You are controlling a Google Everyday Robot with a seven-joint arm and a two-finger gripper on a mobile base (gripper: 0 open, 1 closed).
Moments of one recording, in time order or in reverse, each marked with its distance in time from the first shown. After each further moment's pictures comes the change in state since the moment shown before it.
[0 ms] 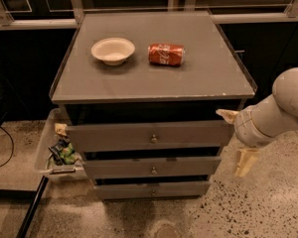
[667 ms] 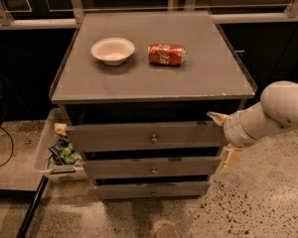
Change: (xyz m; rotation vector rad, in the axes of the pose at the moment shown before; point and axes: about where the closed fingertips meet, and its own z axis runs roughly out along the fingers) arm 0.004 -0.026 0.061 0.031 -0.115 -0.010
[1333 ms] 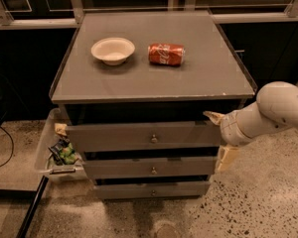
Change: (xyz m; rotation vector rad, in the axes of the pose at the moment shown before) arm -0.001 -0.006 0.010 0.006 -0.023 0.000
